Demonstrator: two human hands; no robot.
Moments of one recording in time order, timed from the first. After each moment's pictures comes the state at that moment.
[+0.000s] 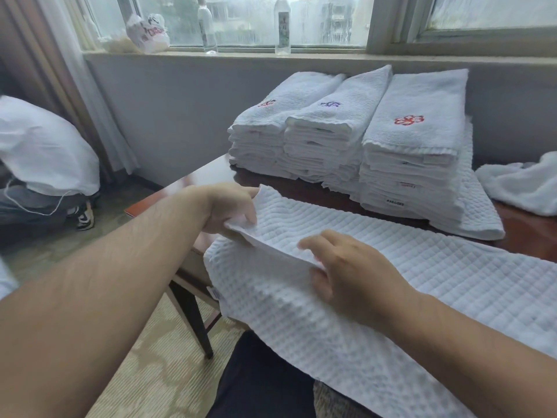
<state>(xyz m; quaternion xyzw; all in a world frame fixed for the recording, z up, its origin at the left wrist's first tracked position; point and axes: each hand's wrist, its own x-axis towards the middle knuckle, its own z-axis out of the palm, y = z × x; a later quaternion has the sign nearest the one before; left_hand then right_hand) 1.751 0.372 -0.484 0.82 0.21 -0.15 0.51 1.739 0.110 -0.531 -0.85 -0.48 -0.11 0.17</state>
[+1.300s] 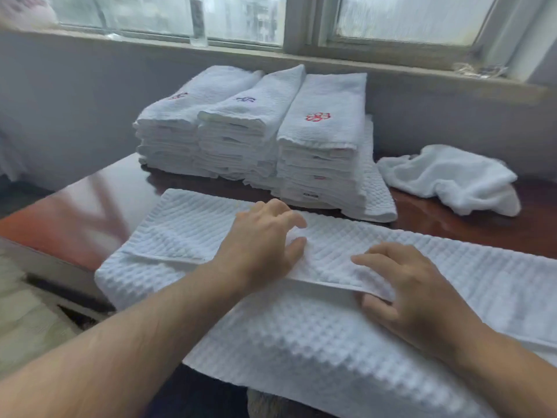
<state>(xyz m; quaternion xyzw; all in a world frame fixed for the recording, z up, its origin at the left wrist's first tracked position) 1.745 0.211 -0.525 0.96 -0.12 0.15 0.19 1.734 -0.048 -0.541 -0.94 -0.27 -0.13 0.17</state>
